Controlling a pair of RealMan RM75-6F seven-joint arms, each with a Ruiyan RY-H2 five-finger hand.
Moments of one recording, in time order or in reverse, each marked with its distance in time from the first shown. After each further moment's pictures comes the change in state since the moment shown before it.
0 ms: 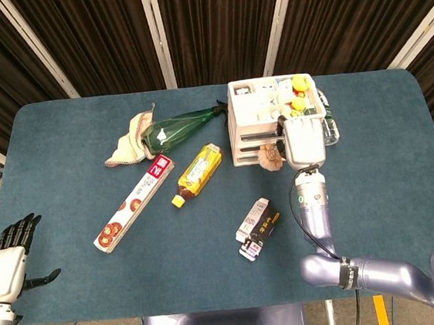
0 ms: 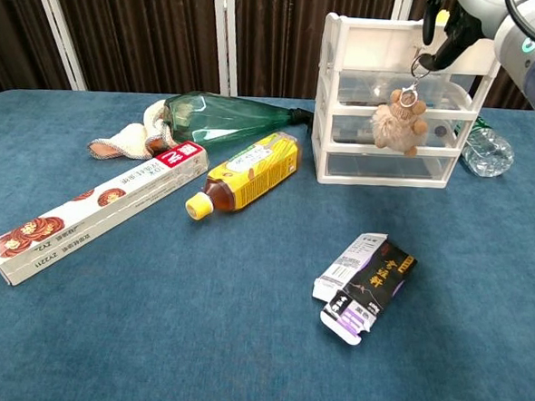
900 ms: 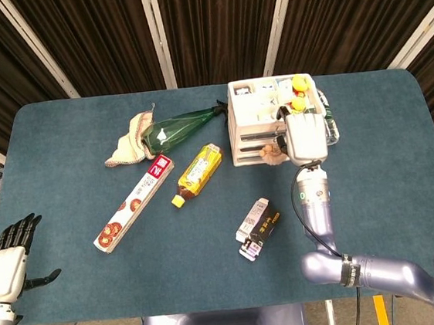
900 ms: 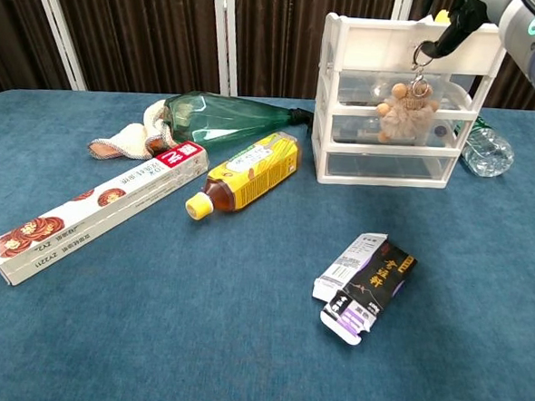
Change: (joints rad) left arm -0.001 -0.001 0.000 -0.001 -0.003 -0.002 0.003; right arm 0.000 0.012 0.031 -0.004 0.000 -0.014 0.007
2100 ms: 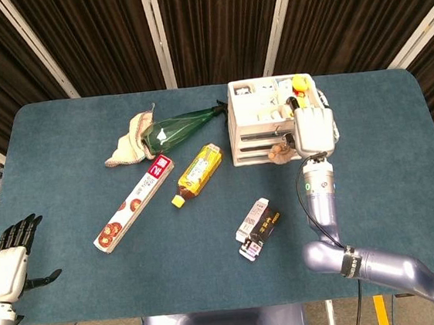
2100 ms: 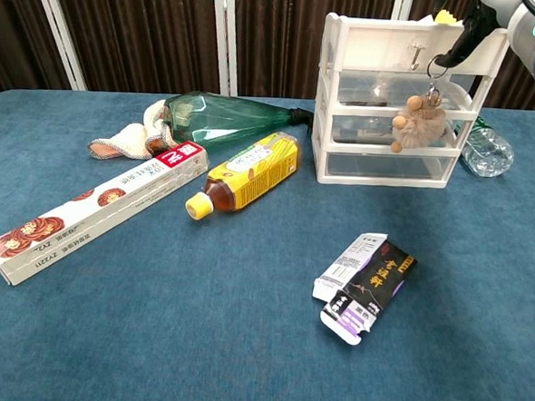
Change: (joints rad) left arm -0.003 -0.003 -0.001 -0.005 -0.012 -0.006 0.012; right arm 0.010 0.009 0.016 0.074 0.063 -0.047 -0.004
